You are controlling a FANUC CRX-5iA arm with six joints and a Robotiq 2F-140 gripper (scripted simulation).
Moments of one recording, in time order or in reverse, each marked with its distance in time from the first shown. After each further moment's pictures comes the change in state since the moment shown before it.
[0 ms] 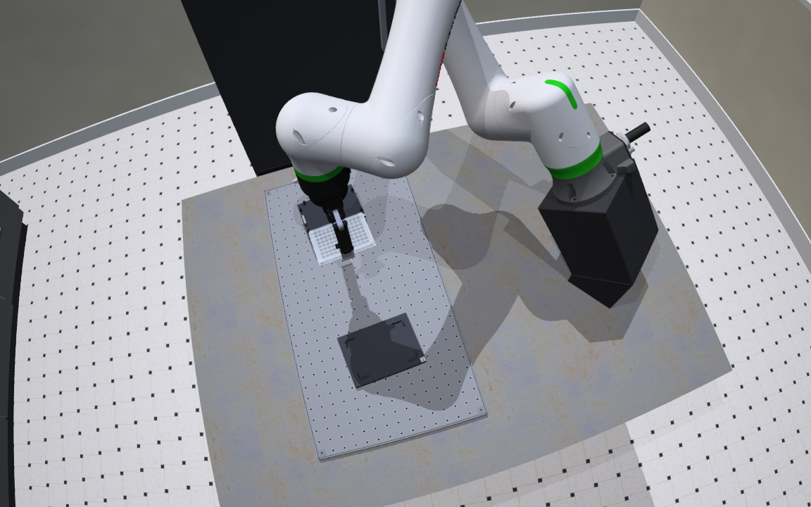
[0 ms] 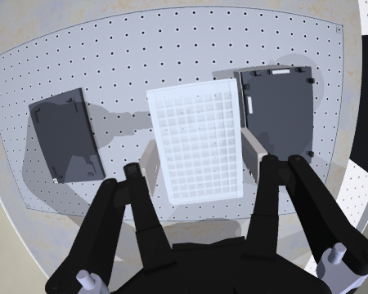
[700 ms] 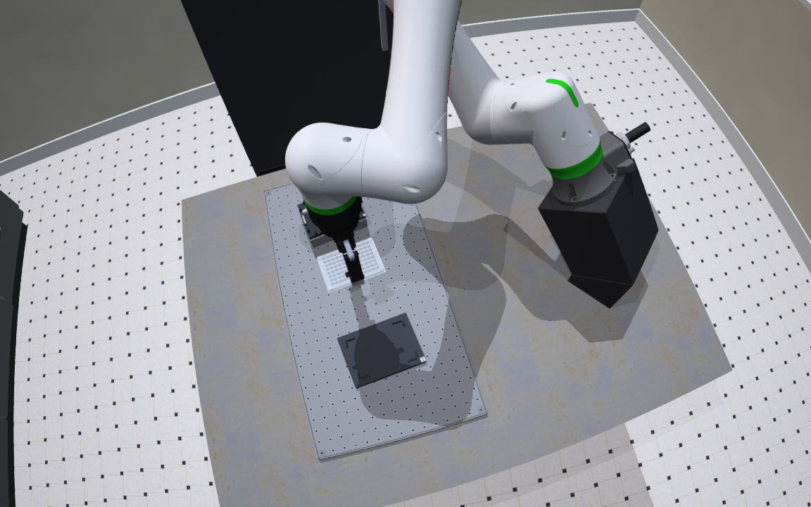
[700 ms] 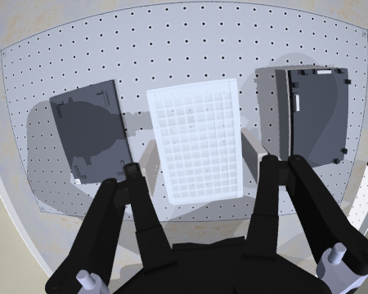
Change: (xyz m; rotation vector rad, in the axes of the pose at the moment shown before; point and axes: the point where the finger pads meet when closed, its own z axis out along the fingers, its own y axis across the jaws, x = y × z) arm 0.001 -0.062 0.008 0.000 0.000 0.000
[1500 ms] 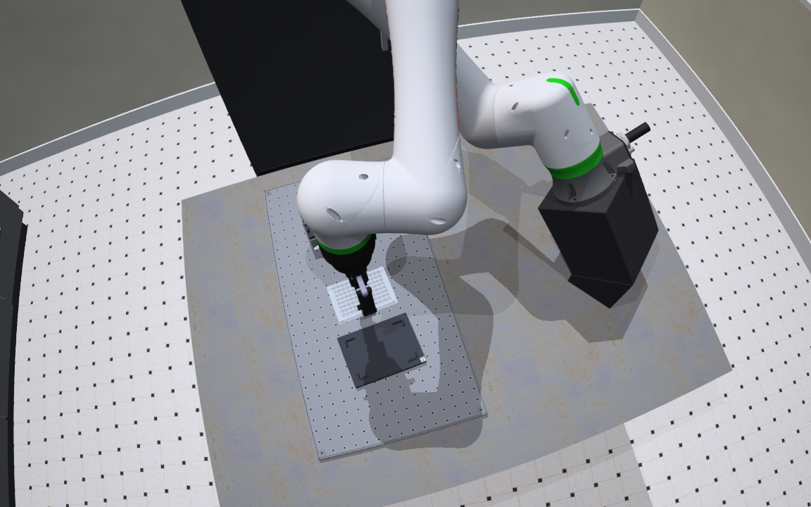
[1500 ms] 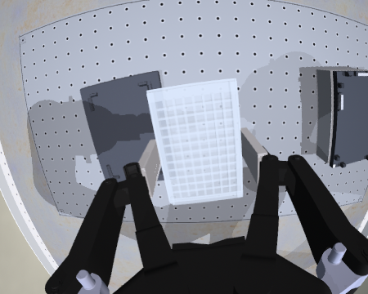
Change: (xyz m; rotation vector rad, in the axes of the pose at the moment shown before) arm 0.001 -0.070 0.009 0.000 0.000 0.000
